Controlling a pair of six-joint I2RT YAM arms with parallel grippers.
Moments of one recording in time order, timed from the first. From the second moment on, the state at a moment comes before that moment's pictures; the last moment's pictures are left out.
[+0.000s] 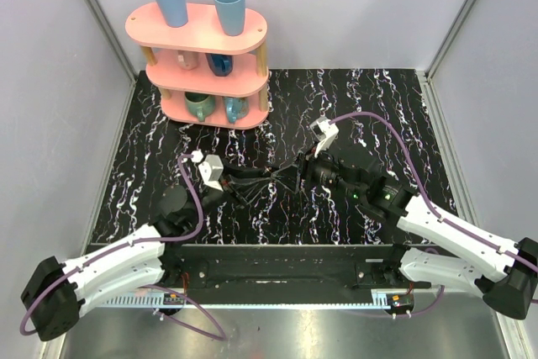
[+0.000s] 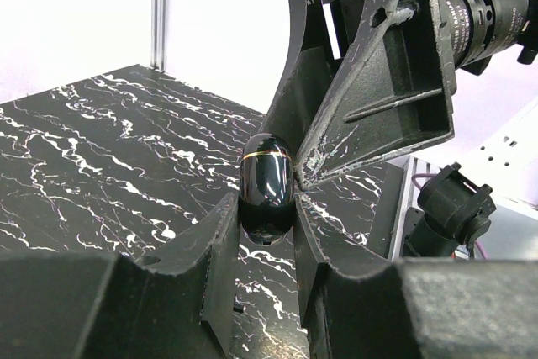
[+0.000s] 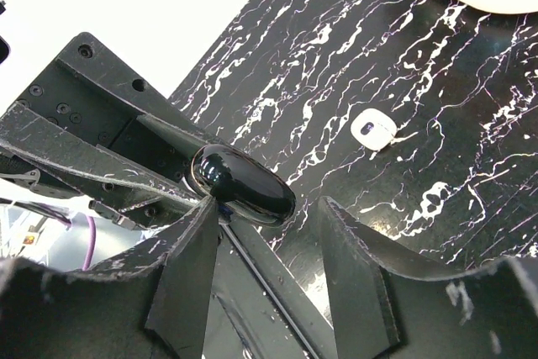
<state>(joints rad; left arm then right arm) -0.83 0.77 0.31 0.73 0.26 -0.29 0.91 0.99 0.86 -0.07 -0.09 0.54</state>
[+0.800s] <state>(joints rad) -0.84 0.74 0.30 0.74 0.31 -0.27 0.90 0.98 0.87 -0.07 0.02 0.54</state>
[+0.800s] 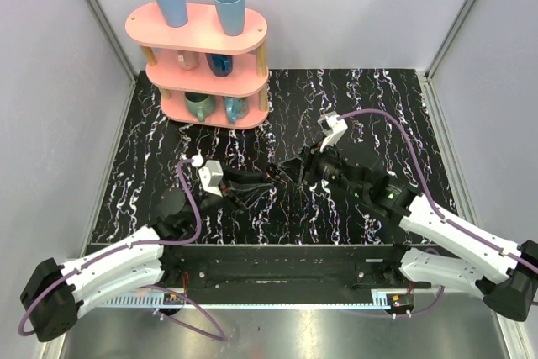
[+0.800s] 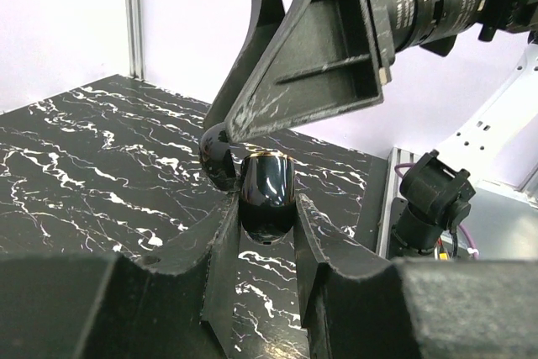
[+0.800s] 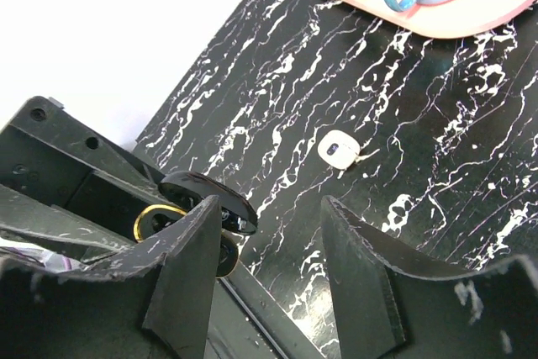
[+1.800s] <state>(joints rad) -0.85 0.57 0.25 0.68 0.20 -0.16 0.70 1.29 0.80 -0.38 0.09 0.85</state>
